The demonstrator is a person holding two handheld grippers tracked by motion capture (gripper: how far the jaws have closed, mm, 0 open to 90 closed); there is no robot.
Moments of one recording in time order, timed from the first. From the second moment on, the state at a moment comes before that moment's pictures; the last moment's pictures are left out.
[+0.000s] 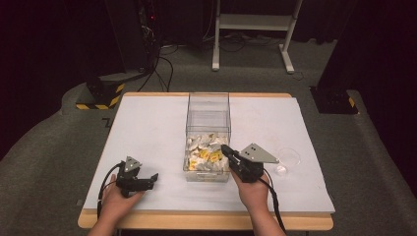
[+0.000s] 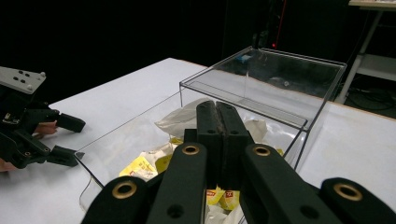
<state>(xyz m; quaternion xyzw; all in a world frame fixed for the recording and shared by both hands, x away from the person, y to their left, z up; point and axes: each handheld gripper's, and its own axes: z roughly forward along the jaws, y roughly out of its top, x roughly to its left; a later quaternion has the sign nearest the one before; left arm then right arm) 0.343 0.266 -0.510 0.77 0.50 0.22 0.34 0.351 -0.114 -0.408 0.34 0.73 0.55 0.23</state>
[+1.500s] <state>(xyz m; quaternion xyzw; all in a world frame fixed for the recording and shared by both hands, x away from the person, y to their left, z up) 0.343 0.266 -0.510 0.77 0.50 0.22 0.34 0.343 -0.198 -0.386 0.40 0.66 0.57 0.28</state>
